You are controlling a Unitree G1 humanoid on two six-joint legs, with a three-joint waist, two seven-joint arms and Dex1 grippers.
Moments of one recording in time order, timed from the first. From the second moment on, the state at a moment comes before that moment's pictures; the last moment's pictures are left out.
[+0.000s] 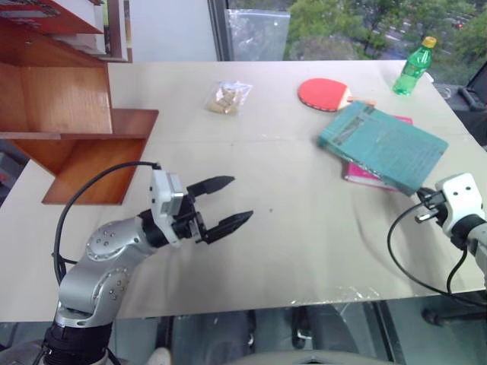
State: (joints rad) left arm -0.04 0.62 0.15 -0.46 -0.70 0.36 -0.91; right arm -0.01 -0.65 -0.31 -0.17 0.17 0.39 0.51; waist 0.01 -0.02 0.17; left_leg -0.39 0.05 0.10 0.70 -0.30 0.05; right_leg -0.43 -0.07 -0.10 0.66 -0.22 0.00
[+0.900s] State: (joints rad) left arm -0.08 0.57 0.07 -0.42 -0.65 0.36 -0.89; right arm -0.23 -0.64 -0.37 -0.09 0.18 0.58 0.37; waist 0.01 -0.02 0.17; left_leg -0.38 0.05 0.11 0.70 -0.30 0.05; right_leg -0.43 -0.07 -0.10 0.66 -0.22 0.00
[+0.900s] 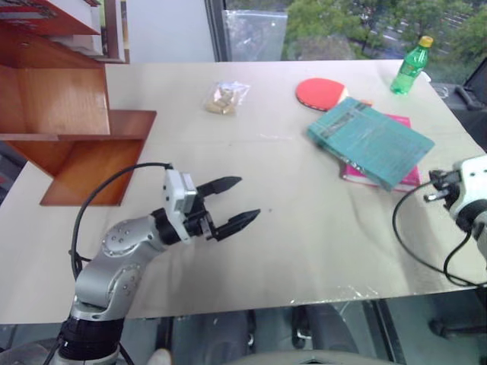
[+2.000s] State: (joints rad) left arm -0.07 0.56 0.07 -0.43 -0.63 0.37 -0.85; right arm -0.20 -0.63 -0.21 -0.01 0.31 0.58 0.67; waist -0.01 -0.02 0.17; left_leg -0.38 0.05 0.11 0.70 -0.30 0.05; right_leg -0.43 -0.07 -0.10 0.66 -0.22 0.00
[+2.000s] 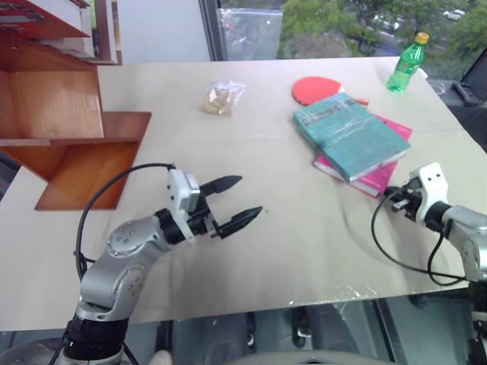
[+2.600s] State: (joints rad) left arm -0.08 0.56 0.07 -0.42 -0.63 0.35 -0.86; right arm -0.36 -0.68 -0.12 0.00 0.29 0.65 0.64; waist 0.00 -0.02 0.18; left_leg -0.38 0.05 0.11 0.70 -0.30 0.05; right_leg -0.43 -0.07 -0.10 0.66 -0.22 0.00
